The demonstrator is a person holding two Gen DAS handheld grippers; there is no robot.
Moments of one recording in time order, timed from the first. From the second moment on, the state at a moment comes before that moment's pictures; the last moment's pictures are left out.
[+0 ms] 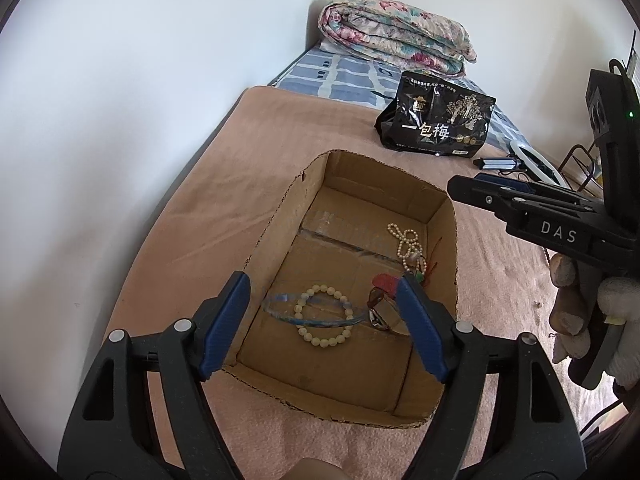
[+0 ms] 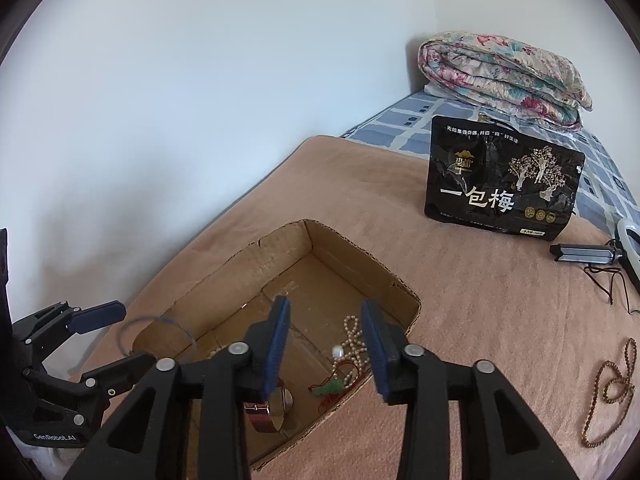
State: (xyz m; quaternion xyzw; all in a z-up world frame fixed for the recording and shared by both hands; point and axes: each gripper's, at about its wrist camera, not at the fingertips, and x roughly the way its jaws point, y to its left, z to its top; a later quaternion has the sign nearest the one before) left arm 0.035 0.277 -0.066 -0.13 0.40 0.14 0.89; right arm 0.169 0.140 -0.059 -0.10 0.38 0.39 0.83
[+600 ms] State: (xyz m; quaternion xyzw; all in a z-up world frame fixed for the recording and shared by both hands) left arm 0.040 0.271 -0.068 -0.12 0.42 0.15 0.89; right arm 0.167 0.128 -0.046 -0.10 0.36 0.37 0.85
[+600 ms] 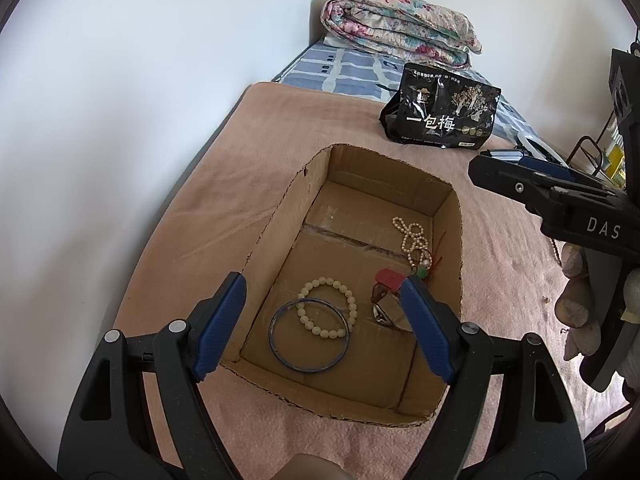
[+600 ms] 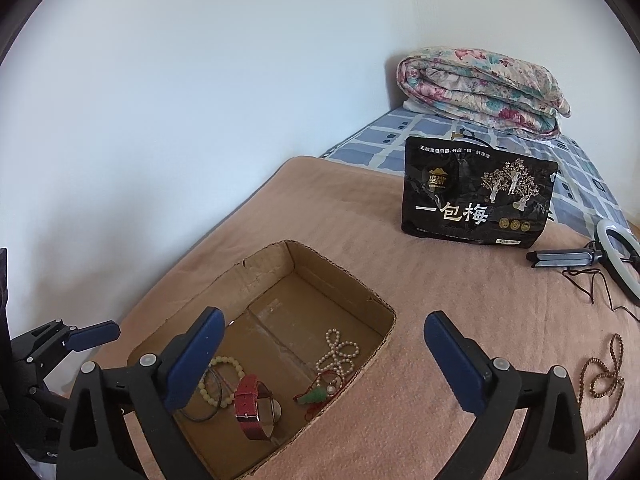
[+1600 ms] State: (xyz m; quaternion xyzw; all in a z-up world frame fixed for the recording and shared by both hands) left arm 0.038 0.232 -0.034 -0.08 0.39 0.14 0.91; right arm 0.169 0.058 -0.020 -0.07 0.35 0.33 0.87
